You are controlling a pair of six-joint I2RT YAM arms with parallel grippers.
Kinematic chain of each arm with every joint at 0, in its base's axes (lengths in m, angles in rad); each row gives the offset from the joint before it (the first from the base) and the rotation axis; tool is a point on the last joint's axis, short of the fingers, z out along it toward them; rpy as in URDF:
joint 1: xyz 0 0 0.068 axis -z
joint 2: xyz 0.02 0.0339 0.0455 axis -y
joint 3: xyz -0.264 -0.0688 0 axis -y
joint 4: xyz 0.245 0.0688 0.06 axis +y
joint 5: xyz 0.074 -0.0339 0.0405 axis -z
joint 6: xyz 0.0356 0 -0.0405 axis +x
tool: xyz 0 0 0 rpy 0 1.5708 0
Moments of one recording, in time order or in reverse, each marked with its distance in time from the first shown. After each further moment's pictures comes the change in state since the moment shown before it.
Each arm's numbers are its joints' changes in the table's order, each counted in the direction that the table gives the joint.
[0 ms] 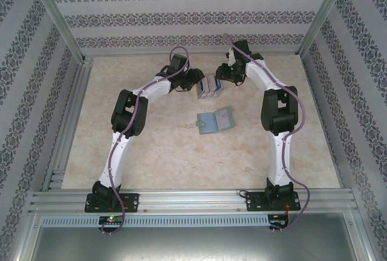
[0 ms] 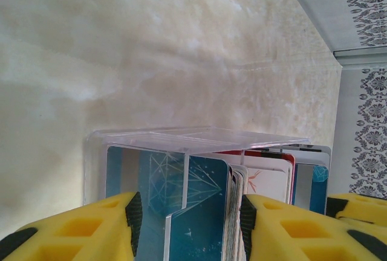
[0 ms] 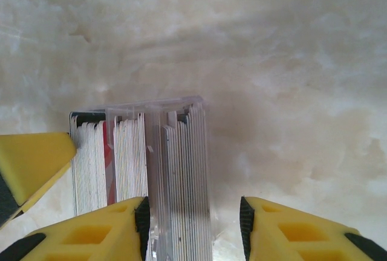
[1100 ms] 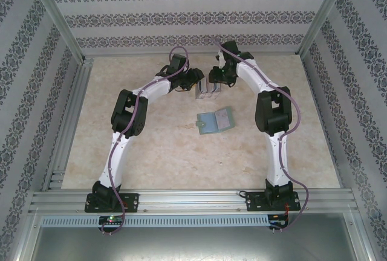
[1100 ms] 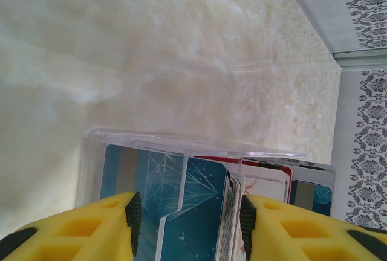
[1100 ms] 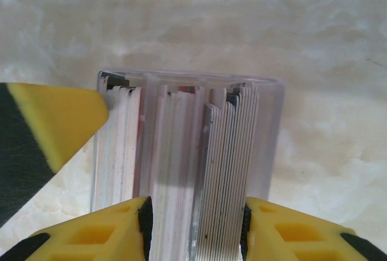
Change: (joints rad) left arm -0.001 0.000 0.000 -0.002 -0.001 -0.003; right arm -0.085 -0.020 0.071 0.103 0.080 -0.034
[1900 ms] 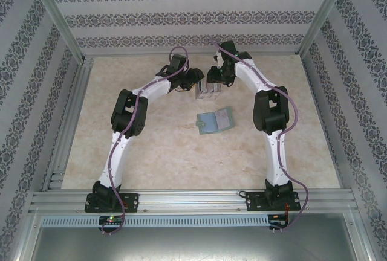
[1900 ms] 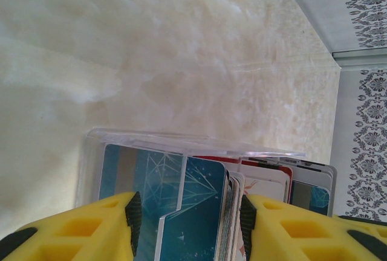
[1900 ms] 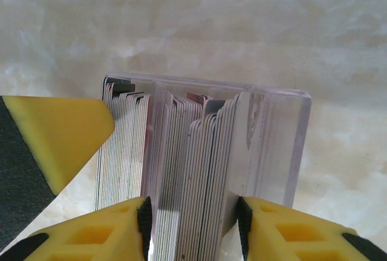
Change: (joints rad) left arm 0.000 0.000 0.000 -0.001 0.003 0.000; right arm -0.005 -0.042 0.050 0.015 -0.011 0.001
